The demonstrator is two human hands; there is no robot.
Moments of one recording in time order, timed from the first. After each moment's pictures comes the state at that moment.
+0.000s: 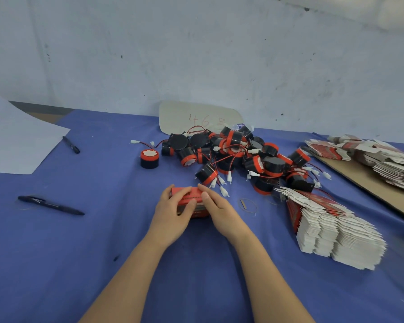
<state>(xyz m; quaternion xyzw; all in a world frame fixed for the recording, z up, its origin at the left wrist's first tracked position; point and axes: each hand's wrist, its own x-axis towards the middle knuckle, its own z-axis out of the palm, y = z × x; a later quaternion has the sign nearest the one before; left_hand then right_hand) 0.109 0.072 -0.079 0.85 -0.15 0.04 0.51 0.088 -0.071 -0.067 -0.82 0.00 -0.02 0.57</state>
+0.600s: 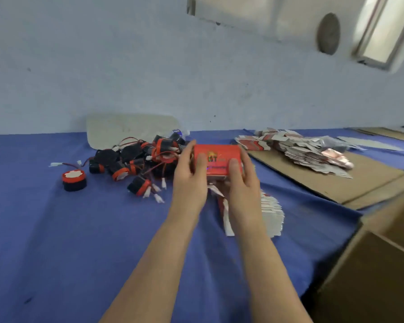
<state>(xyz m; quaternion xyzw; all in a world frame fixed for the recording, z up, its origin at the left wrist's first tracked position) 0.036 -0.072 0.040 0.58 -0.22 0.03 0.78 -0.011 -0.142 0.034 -0.58 0.07 -0.41 0.70</state>
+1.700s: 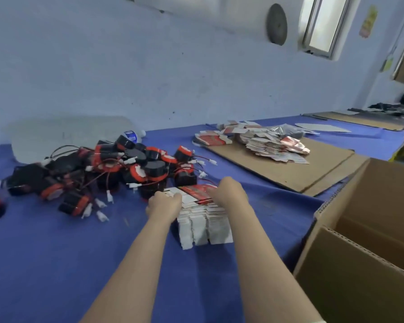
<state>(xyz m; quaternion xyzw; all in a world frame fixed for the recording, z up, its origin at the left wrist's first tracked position) 0.092 -0.174 -0.028 0.86 -0.11 -0.15 0.48 0.006 -0.284 0.015 -0.87 0.41 -0.09 0.25</state>
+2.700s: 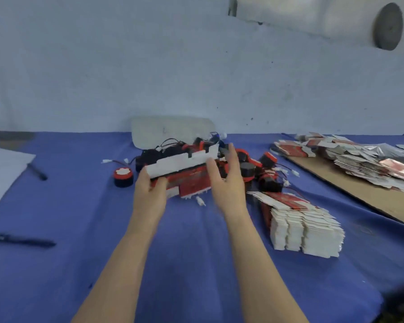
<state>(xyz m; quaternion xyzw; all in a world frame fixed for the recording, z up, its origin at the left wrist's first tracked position) 0.104 0.045 0.003 0.63 -0.12 0.12 0.76 0.072 -0.089 0.018 -0.76 0.07 -0.34 0.54</state>
